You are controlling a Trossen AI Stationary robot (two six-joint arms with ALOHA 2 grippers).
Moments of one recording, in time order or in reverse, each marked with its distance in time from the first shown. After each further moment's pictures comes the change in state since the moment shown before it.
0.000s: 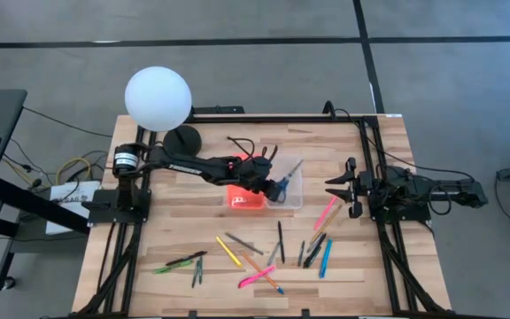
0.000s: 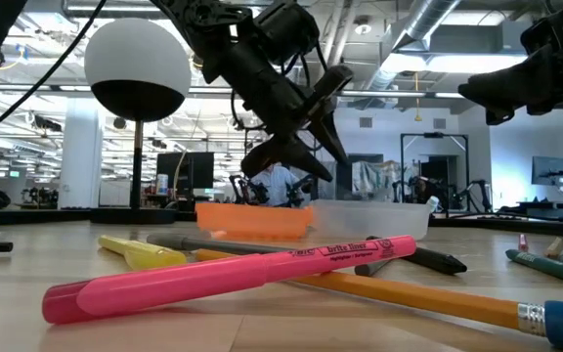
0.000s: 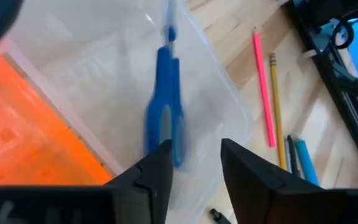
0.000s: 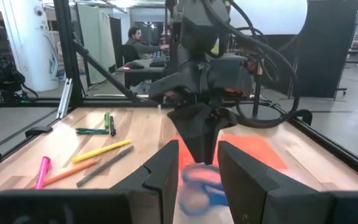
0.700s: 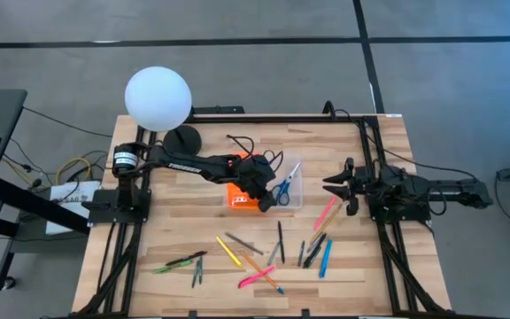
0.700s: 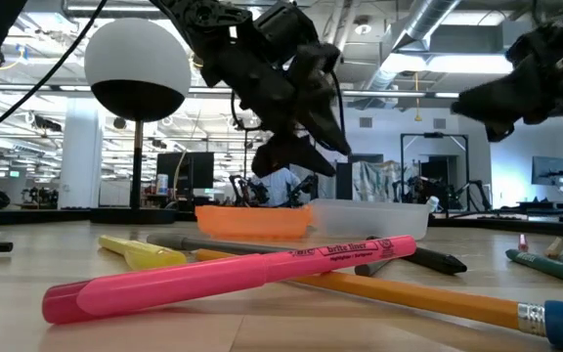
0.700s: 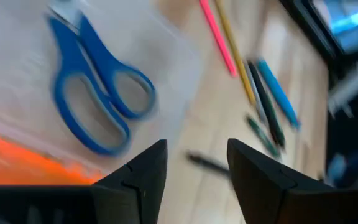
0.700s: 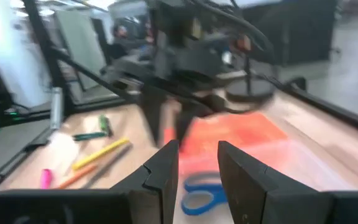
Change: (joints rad) left arm 0.012 -0.010 0.000 -0.041 0.319 0.310; right arm -0.040 0.080 0.000 0.003 0.036 0.186
